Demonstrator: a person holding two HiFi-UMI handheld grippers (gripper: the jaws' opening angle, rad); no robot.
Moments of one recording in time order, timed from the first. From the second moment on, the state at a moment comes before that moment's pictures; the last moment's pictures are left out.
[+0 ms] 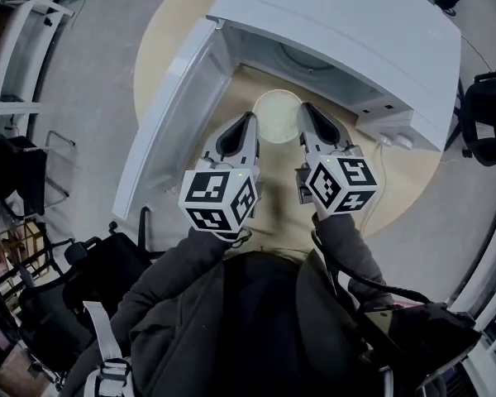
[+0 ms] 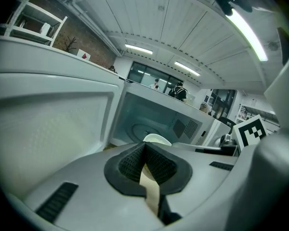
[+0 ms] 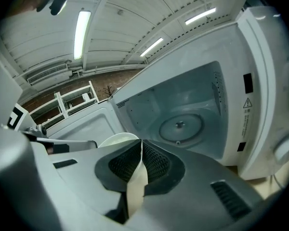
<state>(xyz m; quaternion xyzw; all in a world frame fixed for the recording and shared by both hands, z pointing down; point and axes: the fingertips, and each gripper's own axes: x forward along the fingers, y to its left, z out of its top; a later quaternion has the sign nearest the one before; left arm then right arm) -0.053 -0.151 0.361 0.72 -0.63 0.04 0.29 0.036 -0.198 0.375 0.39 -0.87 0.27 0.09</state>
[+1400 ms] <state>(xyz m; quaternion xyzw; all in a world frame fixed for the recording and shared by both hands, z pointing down) -0.027 -0.312 0.388 0.76 -0.58 0.00 0.31 0.078 -0.319 0.411 0.54 -0.80 0.27 0.08</state>
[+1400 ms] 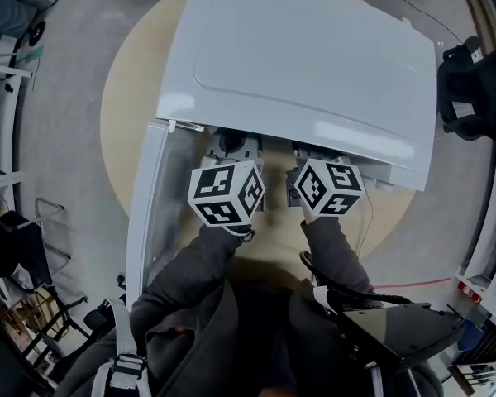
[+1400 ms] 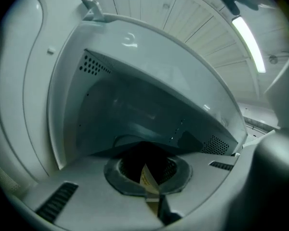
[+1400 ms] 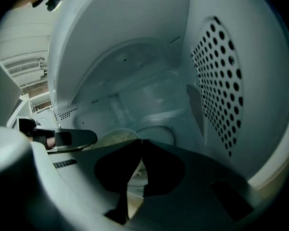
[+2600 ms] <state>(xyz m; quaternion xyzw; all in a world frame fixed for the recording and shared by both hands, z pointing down) -0.020 -0.345 0.377 0.78 -0.57 -0.04 0.25 0.068 -0.314 0.412 0.53 -0.82 0.20 0.12</state>
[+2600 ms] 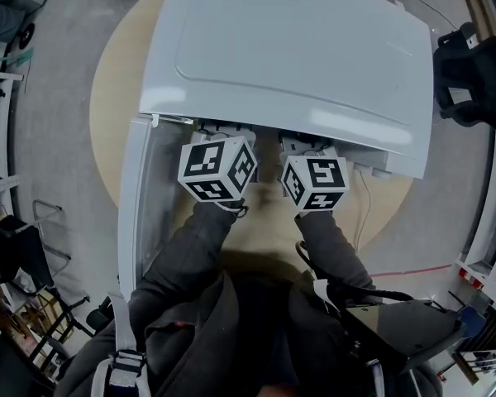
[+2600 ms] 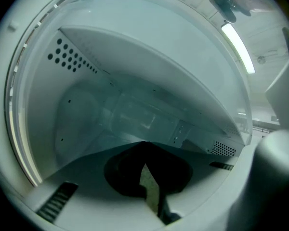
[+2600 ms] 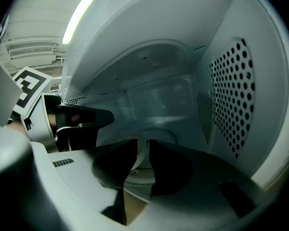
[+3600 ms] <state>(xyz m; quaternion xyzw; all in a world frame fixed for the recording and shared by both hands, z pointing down) -0.041 -0.259 0.368 0.77 -0.59 -0.02 0.23 0.059 -0.249 0.403 0.51 -0.82 0.24 0.08</state>
